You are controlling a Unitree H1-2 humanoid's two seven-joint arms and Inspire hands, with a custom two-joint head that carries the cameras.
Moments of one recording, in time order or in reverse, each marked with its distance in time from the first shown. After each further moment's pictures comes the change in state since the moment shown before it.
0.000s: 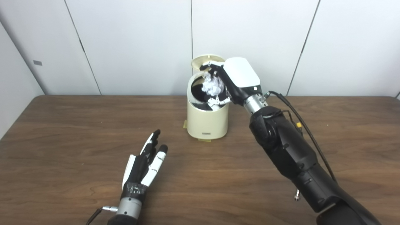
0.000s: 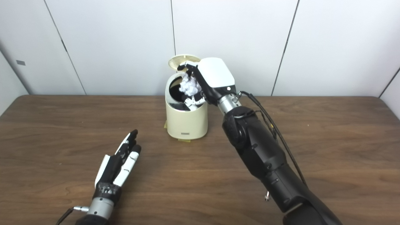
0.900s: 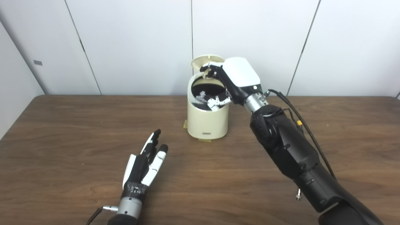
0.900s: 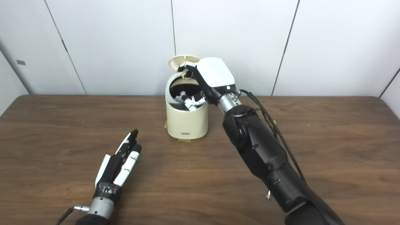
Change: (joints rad) left arm -0.004 -0.002 -0.002 0.001 0.003 0.000 -0.001; right arm 0.000 -0.010 0.004 -0.044 0.016 0.019 0.072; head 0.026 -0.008
